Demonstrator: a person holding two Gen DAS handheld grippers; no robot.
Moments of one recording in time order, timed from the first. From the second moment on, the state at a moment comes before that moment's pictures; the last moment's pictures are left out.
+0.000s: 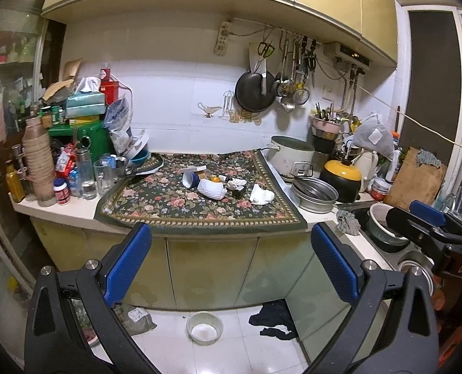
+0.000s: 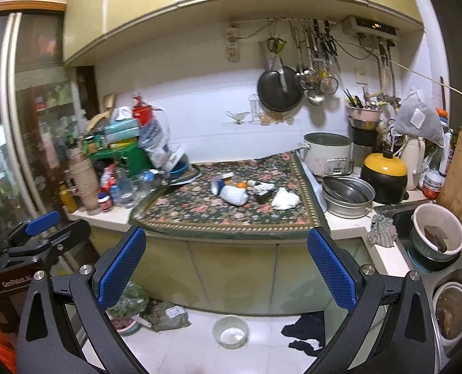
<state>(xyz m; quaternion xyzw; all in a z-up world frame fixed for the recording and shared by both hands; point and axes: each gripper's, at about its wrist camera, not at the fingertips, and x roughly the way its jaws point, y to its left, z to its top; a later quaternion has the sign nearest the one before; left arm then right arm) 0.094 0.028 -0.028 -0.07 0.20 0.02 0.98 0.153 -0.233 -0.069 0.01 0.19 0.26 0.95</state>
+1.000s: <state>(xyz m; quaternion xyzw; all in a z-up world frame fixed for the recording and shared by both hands) 0.570 0.141 -0.165 -0.09 0.38 0.06 0.92 0.520 -0.180 -0.173 0.07 0.38 0.13 0.91</state>
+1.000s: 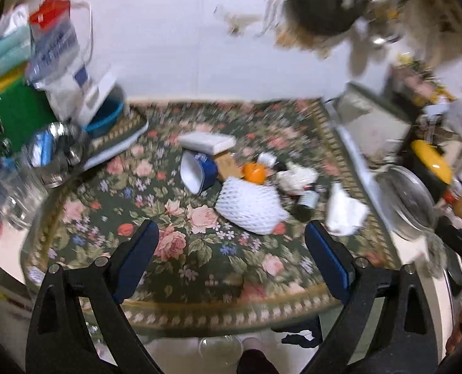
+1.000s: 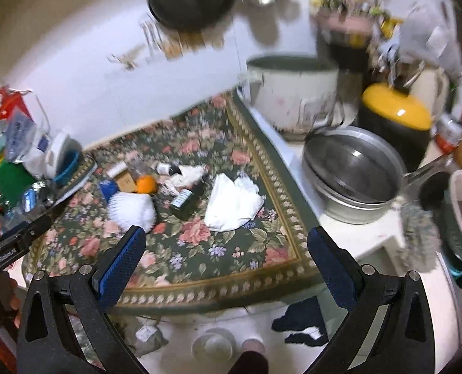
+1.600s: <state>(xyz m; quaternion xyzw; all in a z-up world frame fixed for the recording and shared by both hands) 0.705 0.133 -0.282 -0.18 0.50 0.11 0.84 0.683 -0.161 -0.277 0.05 0.54 0.20 0.82</state>
